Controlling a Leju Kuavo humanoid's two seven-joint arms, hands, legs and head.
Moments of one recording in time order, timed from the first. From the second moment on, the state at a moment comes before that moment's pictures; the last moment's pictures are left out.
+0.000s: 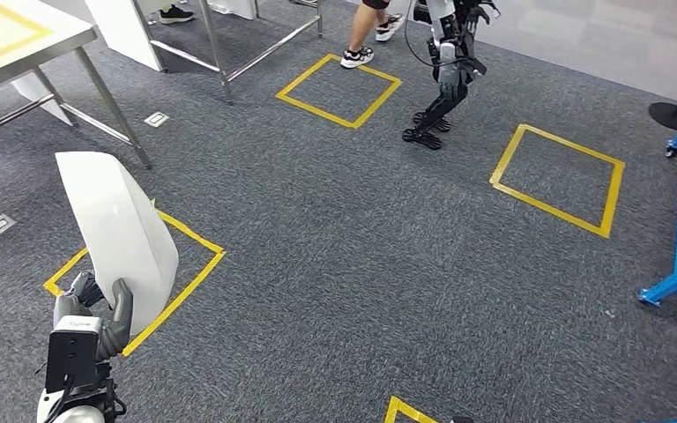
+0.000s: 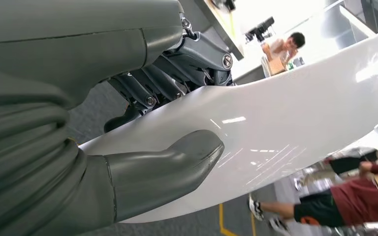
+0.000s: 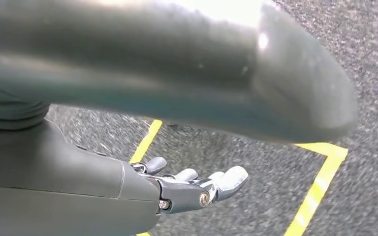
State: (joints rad) left arm 0.06 -0.09 0.02 -1.60 -0.39 0.12 -0.47; right arm -0.07 0.14 -1.05 -0.21 0.80 -0.02 -0.26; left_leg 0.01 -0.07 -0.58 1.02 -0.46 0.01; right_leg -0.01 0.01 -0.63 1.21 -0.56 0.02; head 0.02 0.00
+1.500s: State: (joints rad) left arm -0.07 -0.11 -0.02 -1.45 -0.37 0.08 -0.48; right arm -0.07 0.13 -1.08 -0.21 0.75 -0.01 -0.28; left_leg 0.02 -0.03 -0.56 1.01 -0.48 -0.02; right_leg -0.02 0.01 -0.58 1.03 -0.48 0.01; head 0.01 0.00
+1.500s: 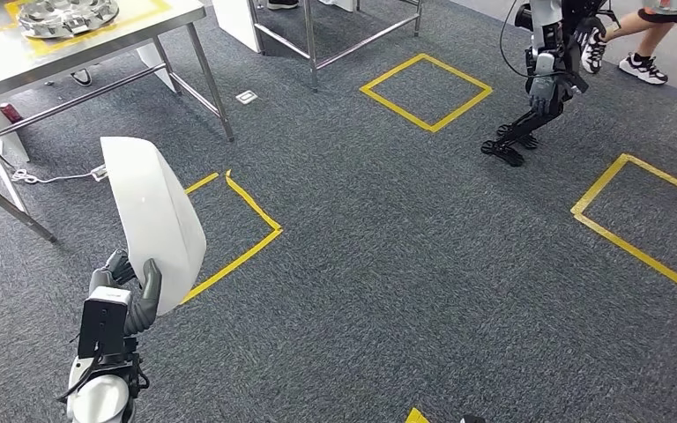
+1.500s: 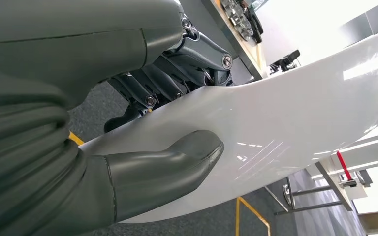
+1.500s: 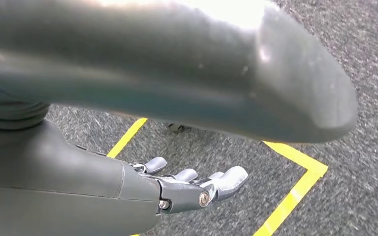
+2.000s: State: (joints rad) left arm -0.09 -0.12 -0.02 -1.44 -0.37 0.07 -0.48; right arm -0.07 0.13 -1.08 -0.21 0.75 0.00 -0.27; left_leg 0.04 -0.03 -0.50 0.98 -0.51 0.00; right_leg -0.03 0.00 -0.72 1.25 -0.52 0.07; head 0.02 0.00
